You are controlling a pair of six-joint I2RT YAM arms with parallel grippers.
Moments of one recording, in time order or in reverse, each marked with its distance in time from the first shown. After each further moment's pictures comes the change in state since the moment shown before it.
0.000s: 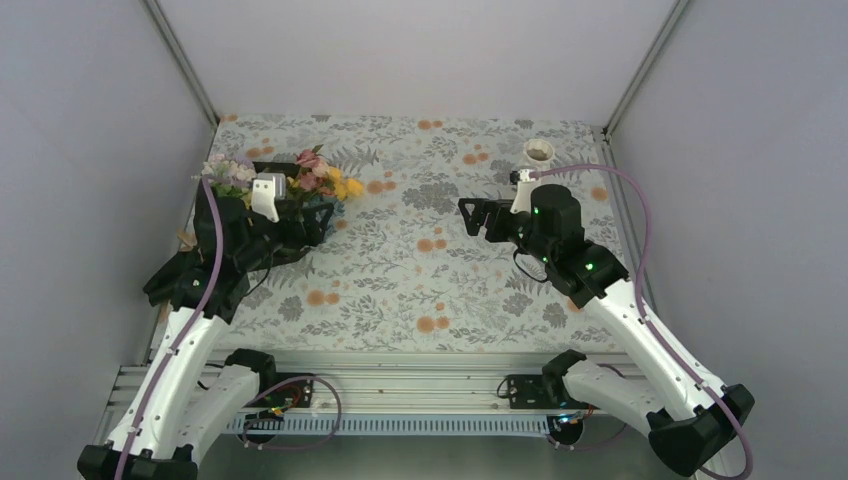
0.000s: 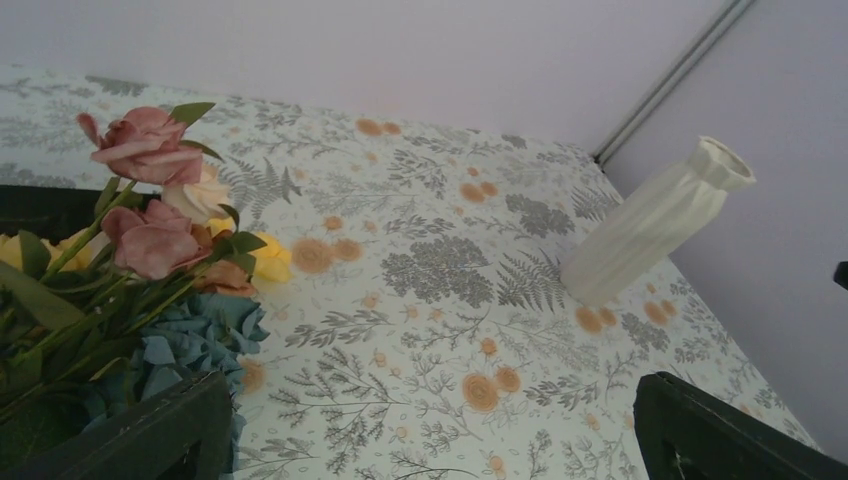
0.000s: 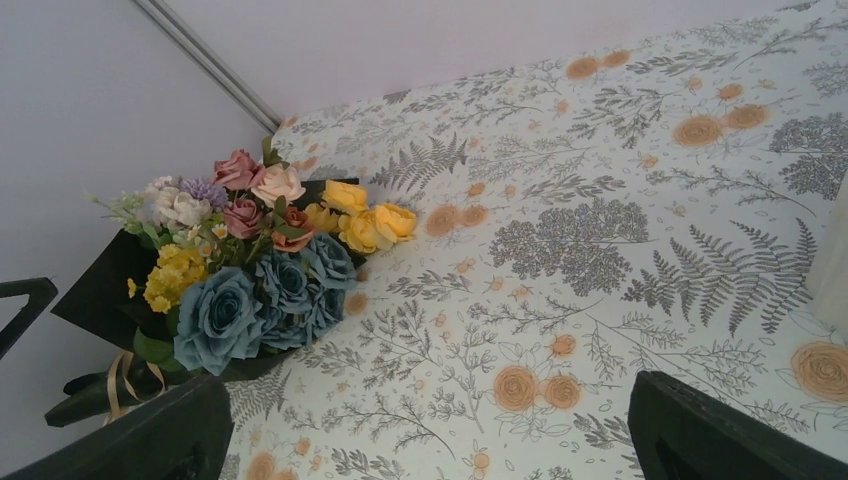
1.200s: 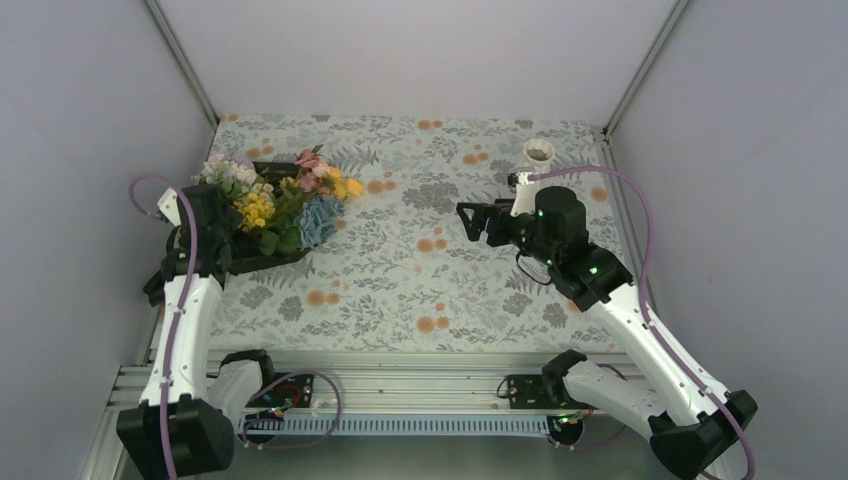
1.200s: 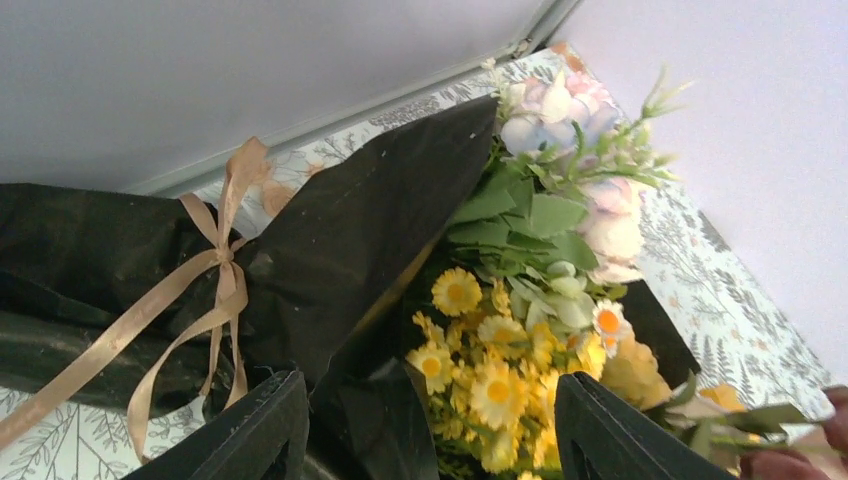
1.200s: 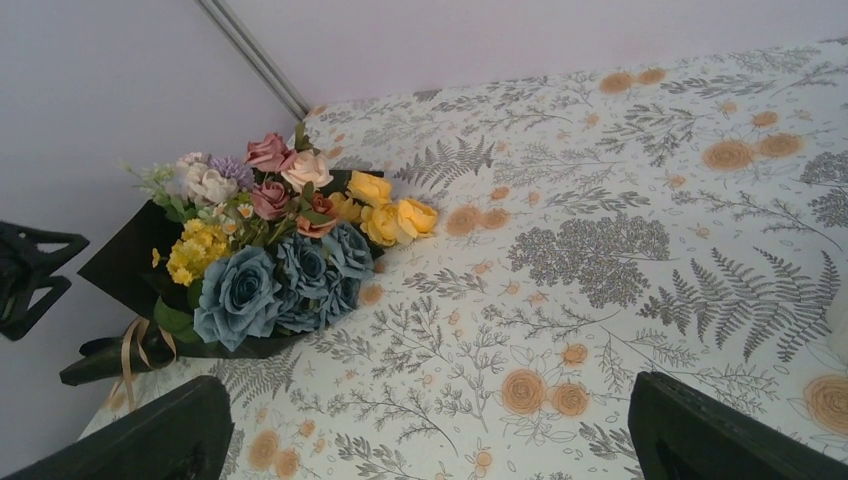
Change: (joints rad) left arm 0.348 0.168 0.026 -0.173 -0.647 -0.447; right arm 0.000 -0.026 -0.002 0.002 -0.049 -0.075
